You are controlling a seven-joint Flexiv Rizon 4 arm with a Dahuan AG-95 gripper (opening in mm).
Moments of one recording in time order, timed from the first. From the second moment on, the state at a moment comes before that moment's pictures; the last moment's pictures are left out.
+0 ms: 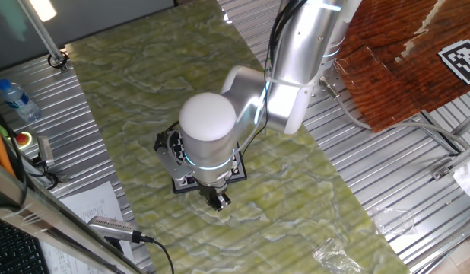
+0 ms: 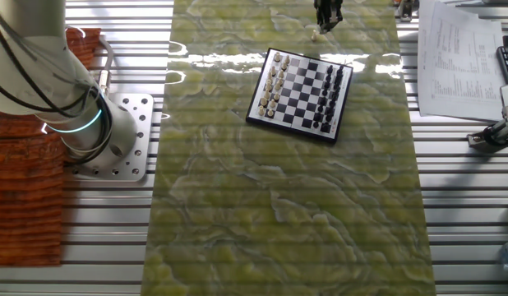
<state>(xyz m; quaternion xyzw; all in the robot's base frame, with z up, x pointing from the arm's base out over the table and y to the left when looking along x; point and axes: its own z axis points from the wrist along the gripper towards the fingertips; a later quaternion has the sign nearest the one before) 0.527 0.276 0.052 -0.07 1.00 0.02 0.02</state>
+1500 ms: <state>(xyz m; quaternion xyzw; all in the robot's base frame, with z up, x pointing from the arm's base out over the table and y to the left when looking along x) 0.520 0.284 0.047 -0.06 1.00 0.01 0.01</state>
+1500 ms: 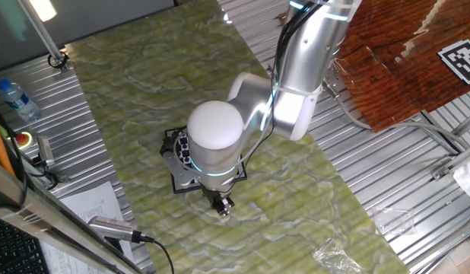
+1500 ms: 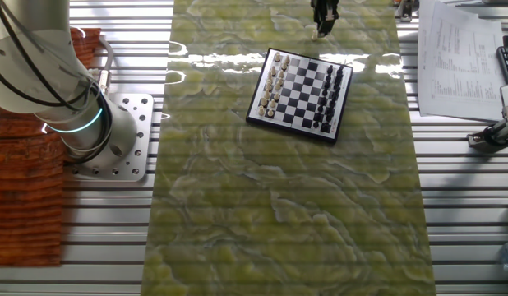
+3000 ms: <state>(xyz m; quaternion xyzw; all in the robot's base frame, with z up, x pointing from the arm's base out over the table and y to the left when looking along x) 0.516 0.282 0.026 -0.07 1.00 0.02 0.00</state>
